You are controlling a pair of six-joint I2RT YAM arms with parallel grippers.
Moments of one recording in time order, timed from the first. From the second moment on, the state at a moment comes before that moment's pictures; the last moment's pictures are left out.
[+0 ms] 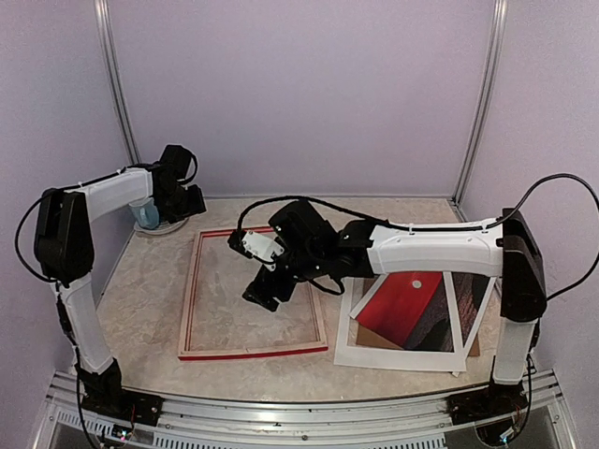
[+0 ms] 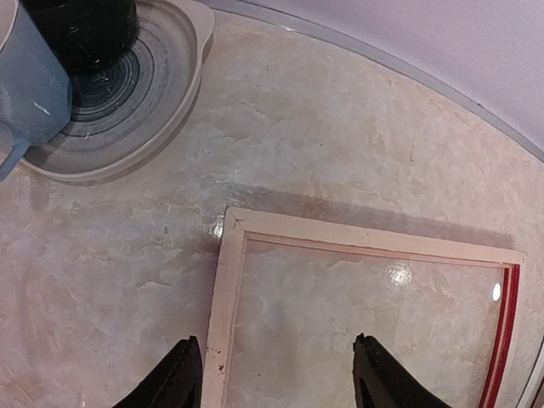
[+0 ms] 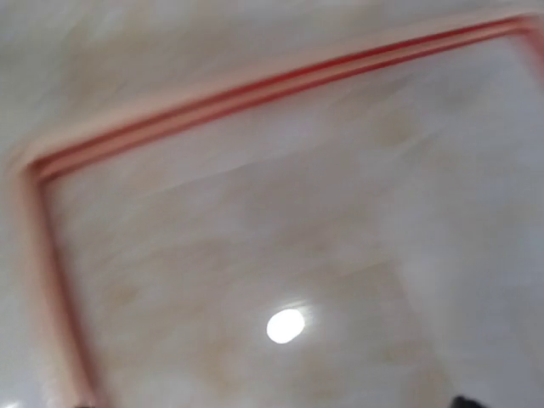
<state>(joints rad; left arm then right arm) -0.23 1.94 1.61 -0.61 -0.15 -0.52 1.11 1.96 1.55 -0.29 -0.06 -0.19</state>
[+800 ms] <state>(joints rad) -0.23 1.85 1.33 -0.46 -0.13 -0.49 0.69 2.37 2.23 -0.67 0.27 0.32</state>
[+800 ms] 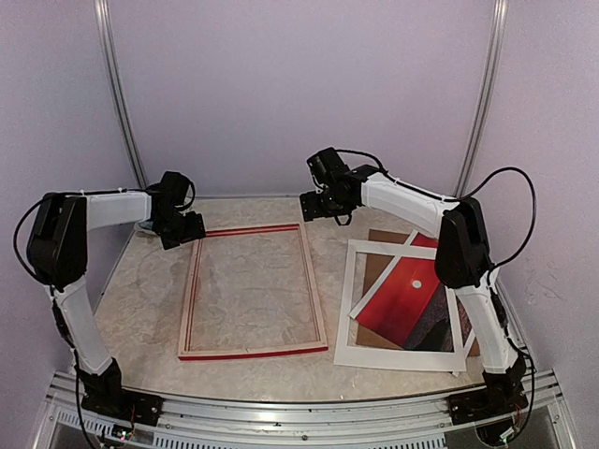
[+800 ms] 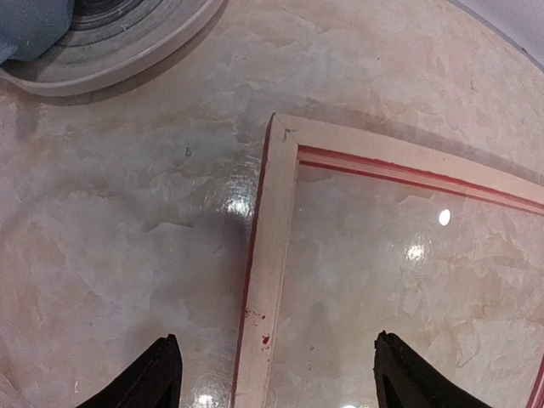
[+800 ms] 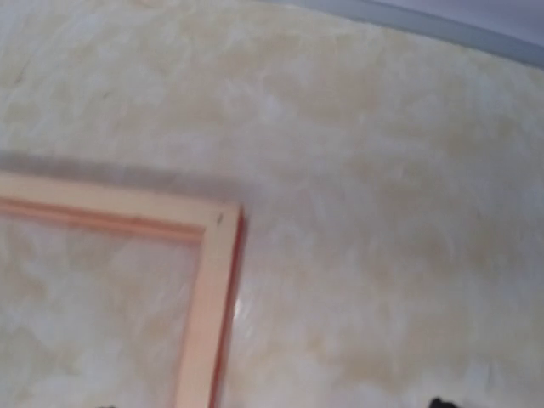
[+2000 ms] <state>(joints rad) -0.28 1.91 1.17 -0.41 -0.08 -0.52 0.63 2.56 2.25 -0.49 0.06 0.28</state>
